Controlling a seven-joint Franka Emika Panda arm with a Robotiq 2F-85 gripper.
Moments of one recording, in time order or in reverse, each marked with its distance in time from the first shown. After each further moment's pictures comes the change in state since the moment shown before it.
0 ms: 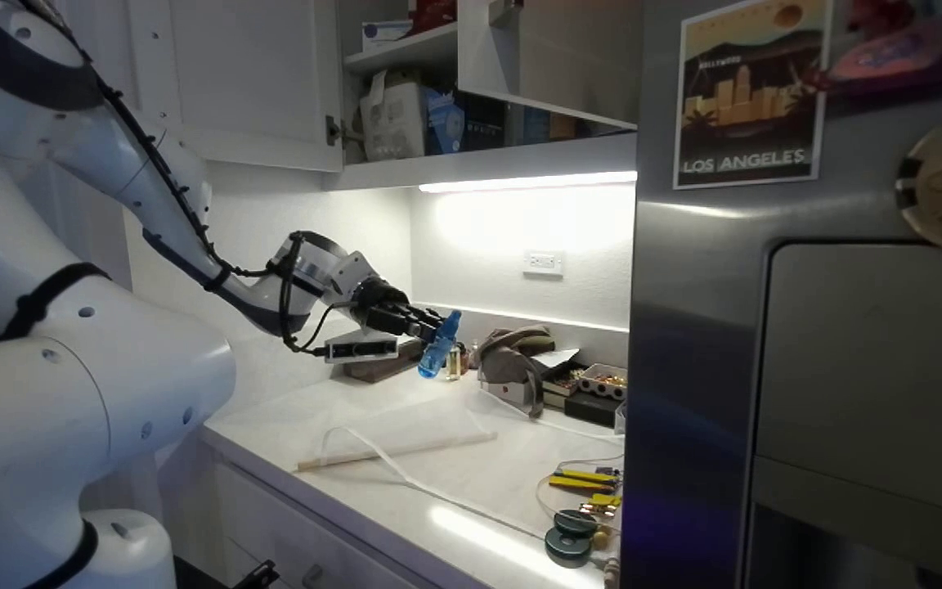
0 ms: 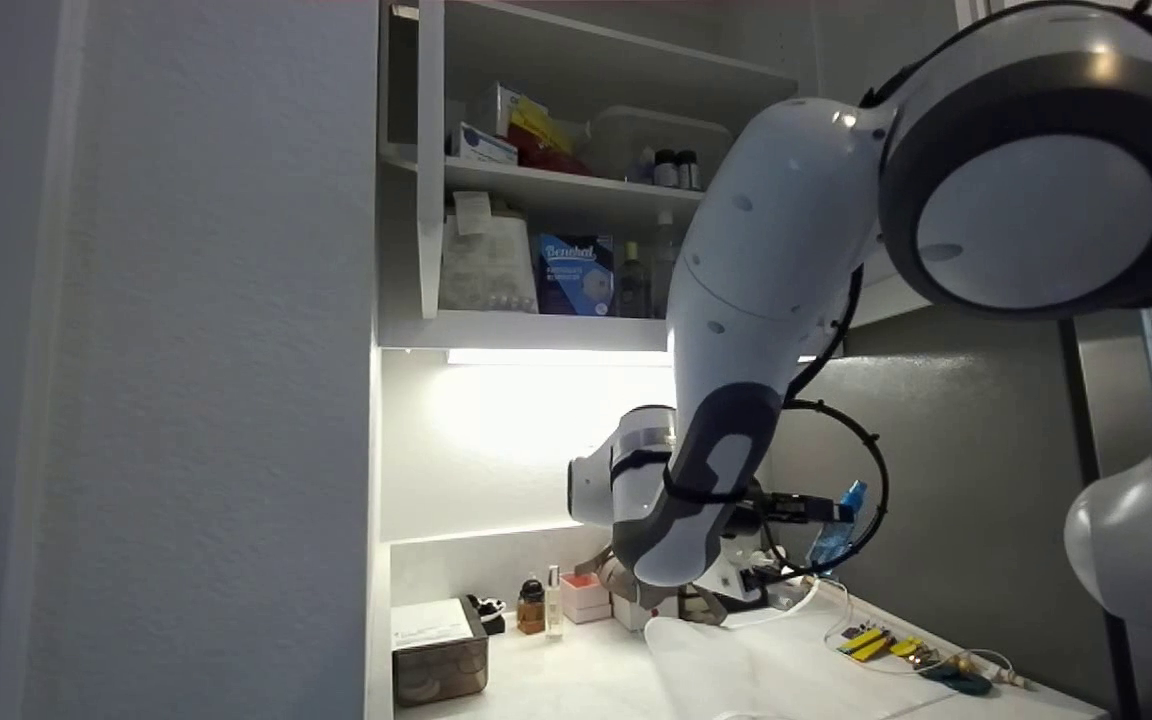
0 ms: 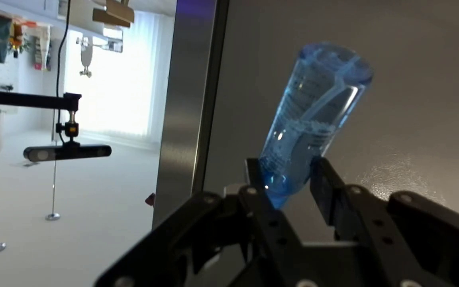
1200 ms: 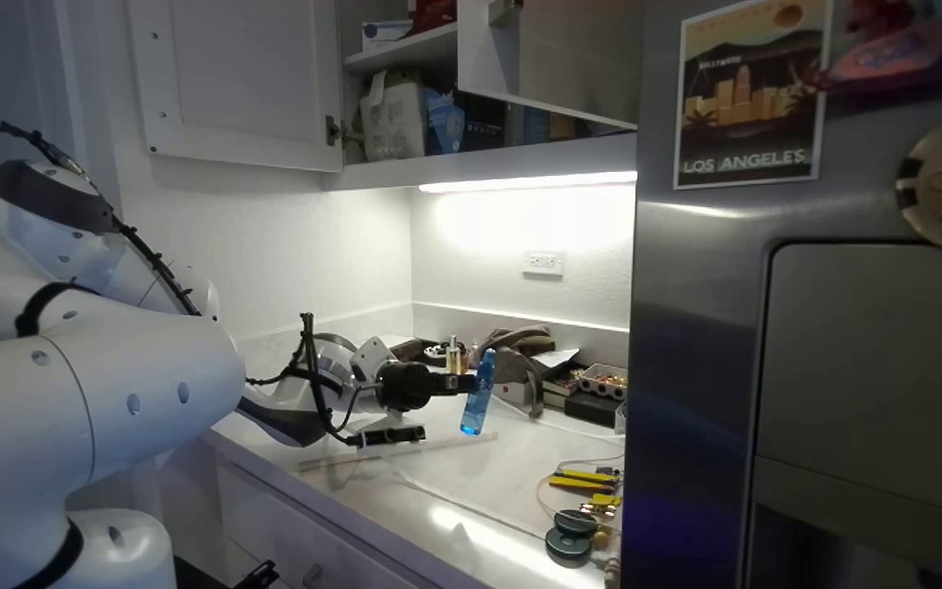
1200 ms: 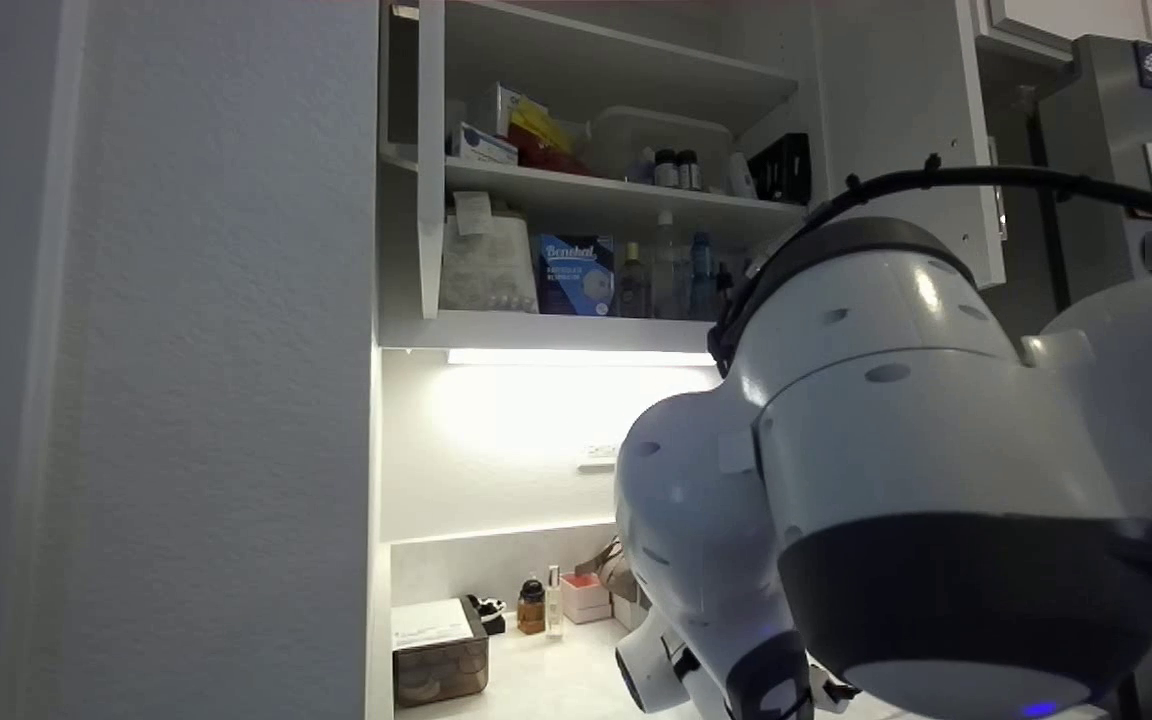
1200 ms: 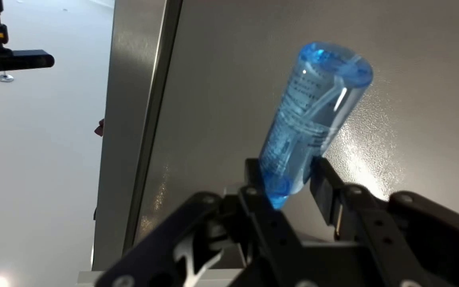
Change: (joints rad) arm -0.162 -0.449 0.259 -0.073 -0.025 0.237 -0.040
